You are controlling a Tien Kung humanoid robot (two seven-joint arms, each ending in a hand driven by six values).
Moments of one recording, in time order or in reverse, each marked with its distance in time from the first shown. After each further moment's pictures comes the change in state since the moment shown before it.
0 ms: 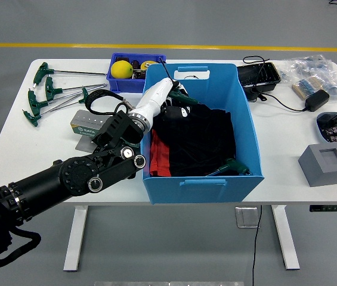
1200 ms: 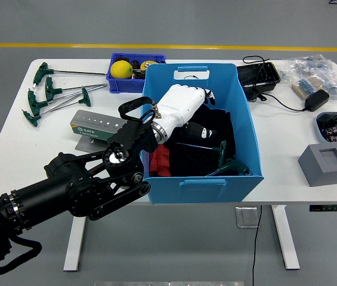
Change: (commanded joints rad) left arm 0.071 0.000 -0.075 -0.152 0.547 -0.129 0.062; right arm -0.014 0.002 0.026 -0.002 -0.022 -0.003 -0.003
